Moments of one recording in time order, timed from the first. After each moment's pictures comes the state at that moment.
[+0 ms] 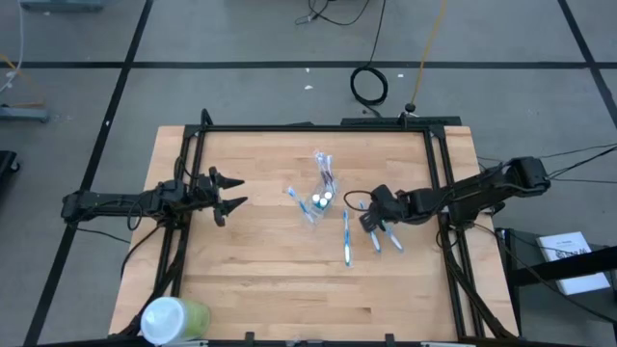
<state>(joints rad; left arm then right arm) 0.04 0.20 0.02 0.16 -0.18 -0.14 0.09 1.34 0.56 -0.37 0.37 0.99</state>
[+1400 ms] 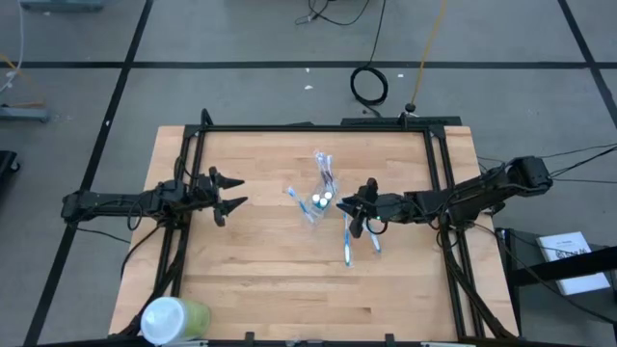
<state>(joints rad) 0.04 0.20 0.02 0.16 -0.18 -0.14 0.15 1.32 0.56 0.34 0.41 0.38</state>
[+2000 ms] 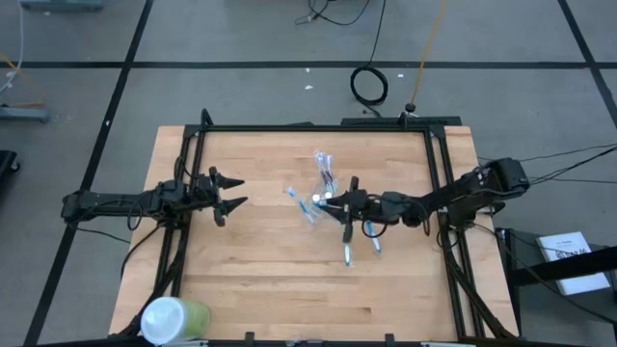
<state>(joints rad) 0.04 0.20 0.02 0.16 -0.18 -0.14 0.14 1.54 0.56 1.02 0.28 0.12</state>
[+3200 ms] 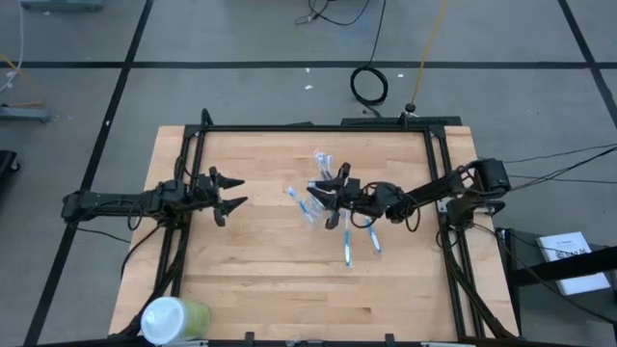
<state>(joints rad) 0.04 0.20 0.02 0.16 -0.18 -0.14 0.07 1.68 0.72 1.28 0.28 -0.02</state>
